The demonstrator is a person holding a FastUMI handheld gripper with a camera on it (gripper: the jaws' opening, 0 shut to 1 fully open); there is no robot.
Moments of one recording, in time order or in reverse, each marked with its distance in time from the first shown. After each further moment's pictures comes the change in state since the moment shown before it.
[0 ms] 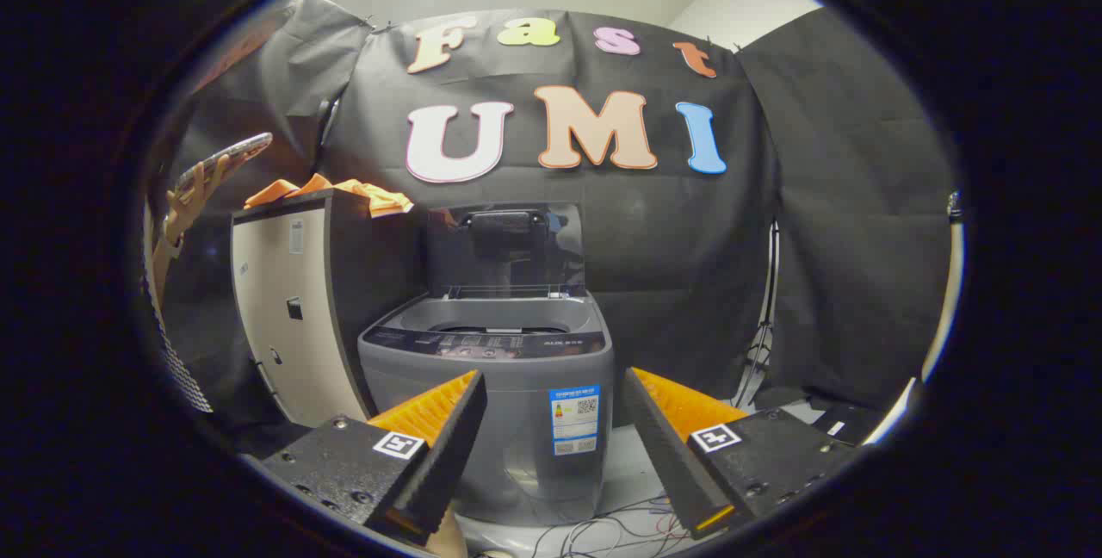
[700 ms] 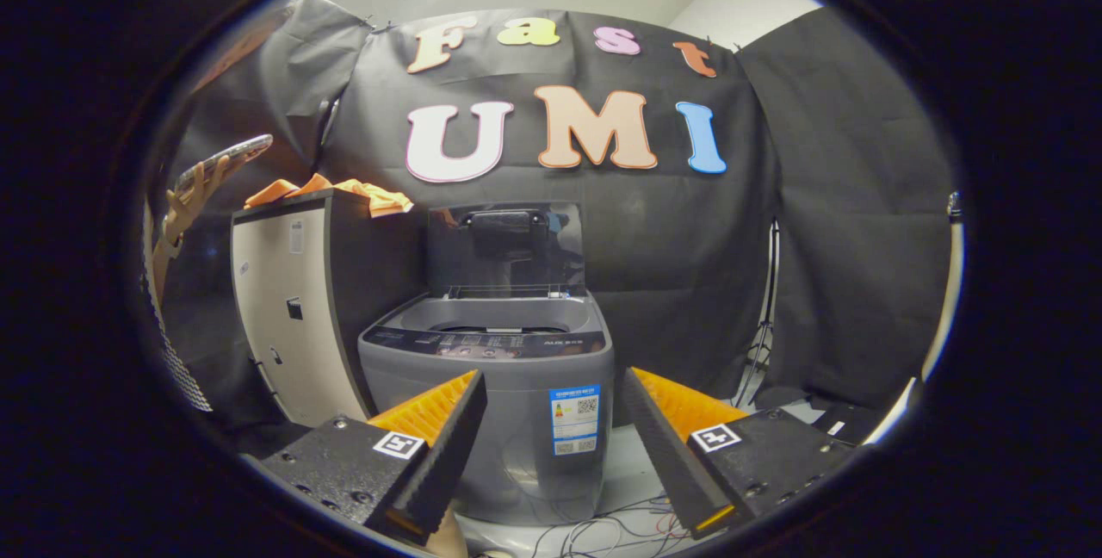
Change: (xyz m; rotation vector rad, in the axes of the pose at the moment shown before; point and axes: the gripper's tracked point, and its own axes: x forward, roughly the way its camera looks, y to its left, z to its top) arm 0.000 0.000 0.000 0.000 0.001 0.000
